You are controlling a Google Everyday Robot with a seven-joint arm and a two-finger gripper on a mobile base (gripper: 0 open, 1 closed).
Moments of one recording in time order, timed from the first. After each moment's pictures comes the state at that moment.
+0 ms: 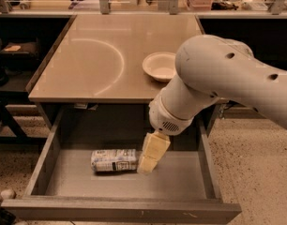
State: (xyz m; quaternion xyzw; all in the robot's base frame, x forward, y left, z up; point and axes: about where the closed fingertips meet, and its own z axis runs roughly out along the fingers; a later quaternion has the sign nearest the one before) arm 0.437 -0.014 0.797 -0.63 0.74 0.13 0.18
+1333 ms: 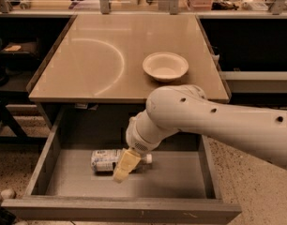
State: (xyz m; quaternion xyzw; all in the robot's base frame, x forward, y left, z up) arm 0.462 0.052 0.709 -0.61 0.74 0.15 0.23
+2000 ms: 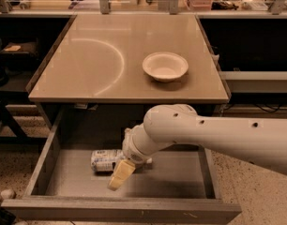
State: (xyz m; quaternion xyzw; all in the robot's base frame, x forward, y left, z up) arm 0.460 0.070 0.657 -0.60 0.74 0.18 0.24
